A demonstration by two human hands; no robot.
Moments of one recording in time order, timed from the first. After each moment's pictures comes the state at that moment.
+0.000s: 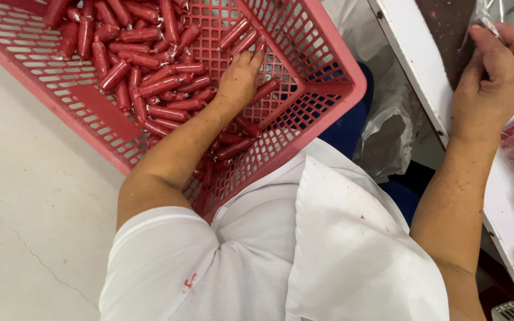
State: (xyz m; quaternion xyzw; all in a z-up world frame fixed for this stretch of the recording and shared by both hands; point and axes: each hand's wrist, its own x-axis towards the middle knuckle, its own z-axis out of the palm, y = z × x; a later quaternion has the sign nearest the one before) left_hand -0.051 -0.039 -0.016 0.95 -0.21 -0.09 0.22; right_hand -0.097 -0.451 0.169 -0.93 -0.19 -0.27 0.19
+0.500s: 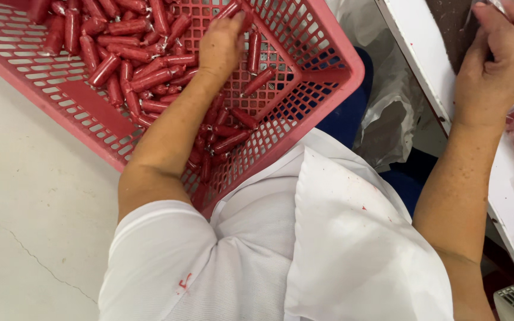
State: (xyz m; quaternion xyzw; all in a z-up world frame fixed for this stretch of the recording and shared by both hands) left_hand -0.002 -0.017 -0.039 0.97 -0.20 0.03 0.14; right_hand -0.098 -0.451 0.169 -0.92 -0.19 -0.25 0.25
